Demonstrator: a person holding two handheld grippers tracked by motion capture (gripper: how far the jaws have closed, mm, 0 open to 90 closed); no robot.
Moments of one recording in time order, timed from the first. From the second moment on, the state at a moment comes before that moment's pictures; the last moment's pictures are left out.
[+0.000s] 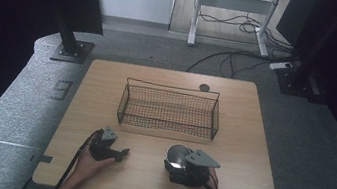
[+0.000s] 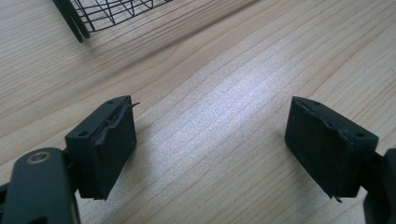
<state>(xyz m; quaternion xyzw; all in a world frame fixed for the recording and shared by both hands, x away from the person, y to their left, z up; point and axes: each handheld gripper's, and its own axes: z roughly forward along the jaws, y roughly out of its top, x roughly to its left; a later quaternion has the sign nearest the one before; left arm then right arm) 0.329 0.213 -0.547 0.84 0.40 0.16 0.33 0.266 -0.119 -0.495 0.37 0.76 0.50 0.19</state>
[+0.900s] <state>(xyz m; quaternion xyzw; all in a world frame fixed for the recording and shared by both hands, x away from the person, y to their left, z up) 0.329 0.213 -0.547 0.83 0.41 0.16 0.33 0.282 -0.129 -0.467 0.37 0.75 0.52 0.17</state>
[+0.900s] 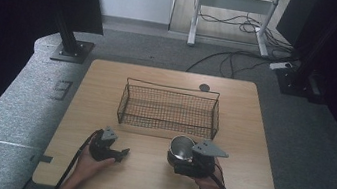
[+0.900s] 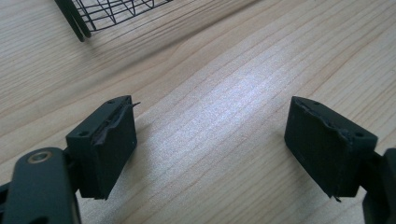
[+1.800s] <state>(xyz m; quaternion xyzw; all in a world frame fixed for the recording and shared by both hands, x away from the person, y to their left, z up) 0.329 0.213 -0.547 0.84 0.41 0.16 0.33 0.301 -0.127 -0.442 0.36 0.75 0.53 0.19</state>
